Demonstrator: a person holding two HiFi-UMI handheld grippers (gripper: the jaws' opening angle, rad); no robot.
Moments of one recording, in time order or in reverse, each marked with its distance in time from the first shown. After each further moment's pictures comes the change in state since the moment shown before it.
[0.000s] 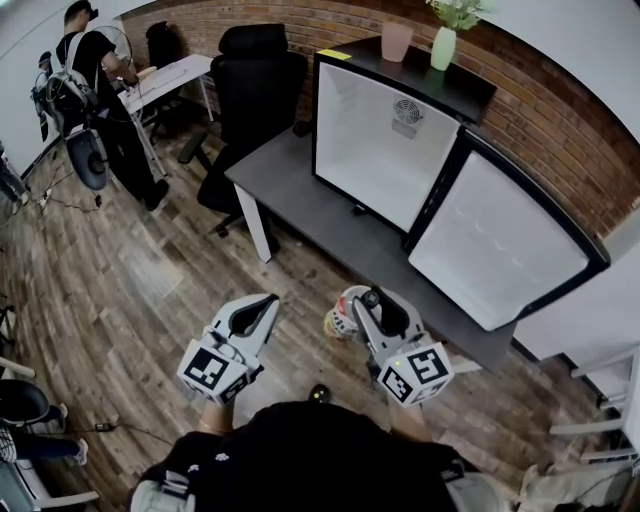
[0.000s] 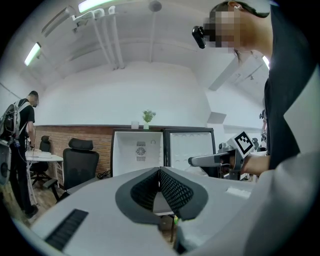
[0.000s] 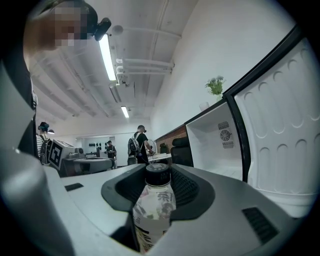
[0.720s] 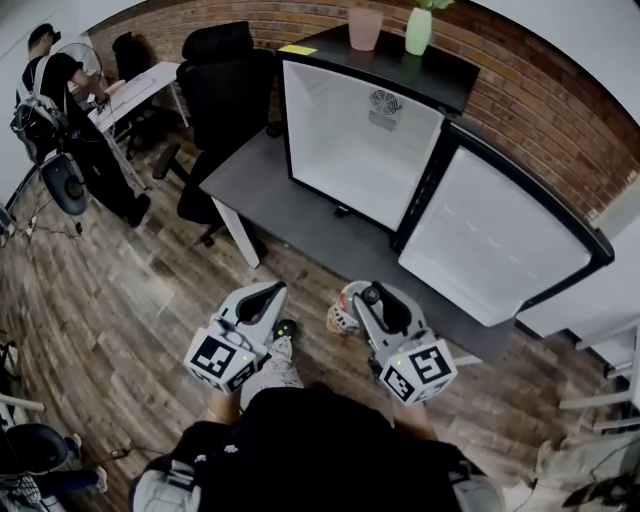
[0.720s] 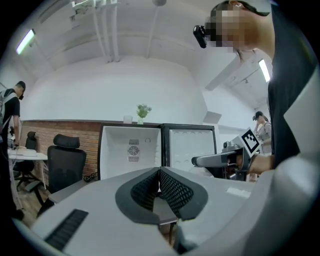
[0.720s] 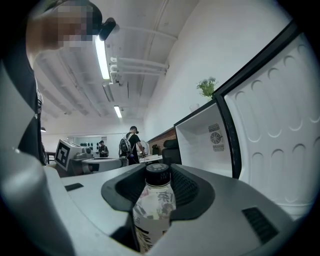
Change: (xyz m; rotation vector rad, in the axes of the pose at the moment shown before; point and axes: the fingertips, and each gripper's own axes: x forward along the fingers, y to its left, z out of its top) left arm 0.088 0.027 0.000 0.002 -0.002 -0.114; right arm 0.023 -0.049 0.007 -0.017 -0.015 -0.086
